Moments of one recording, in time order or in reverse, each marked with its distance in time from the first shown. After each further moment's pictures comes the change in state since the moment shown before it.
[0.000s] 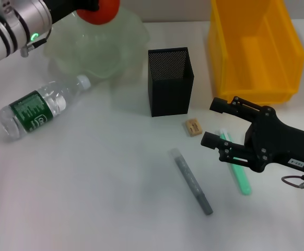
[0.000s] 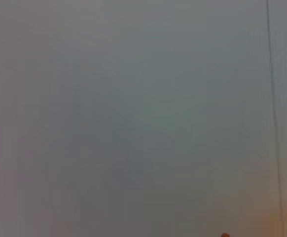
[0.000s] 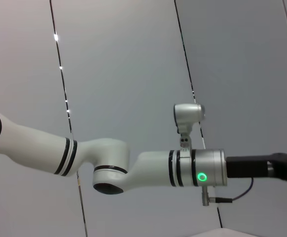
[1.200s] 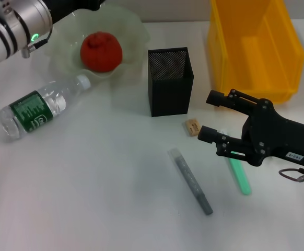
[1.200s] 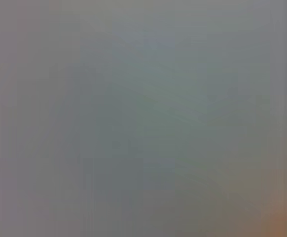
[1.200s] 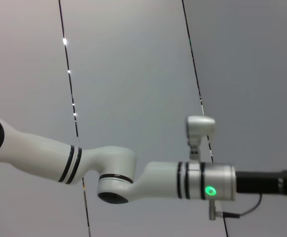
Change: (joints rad) left arm 0.032 0.002 0.076 0.025 -0.099 0.017 -0.007; right arm 0.026 -0.001 0.001 0.000 0.007 -0.011 -0.001
